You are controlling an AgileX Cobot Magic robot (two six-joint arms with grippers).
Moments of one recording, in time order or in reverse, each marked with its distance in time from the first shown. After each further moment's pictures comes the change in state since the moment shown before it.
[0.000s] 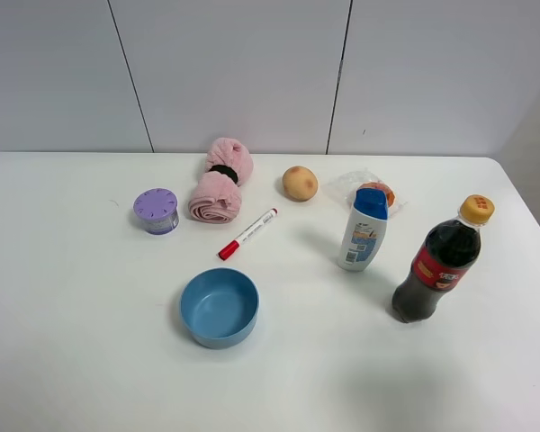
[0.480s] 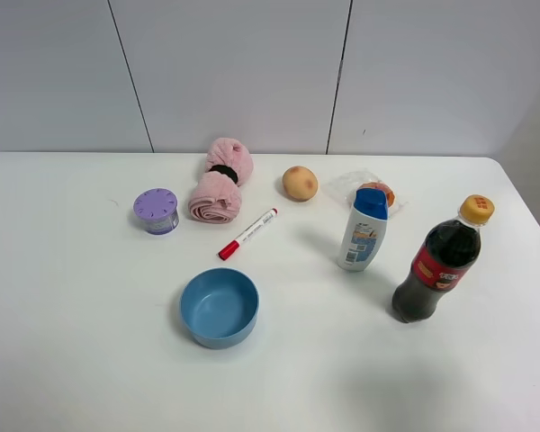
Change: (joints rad) left arm 0.000 0.000 0.000 0.000 0.000 0.000; right arm 0.000 0.000 0.000 0.000 0.000 0.000
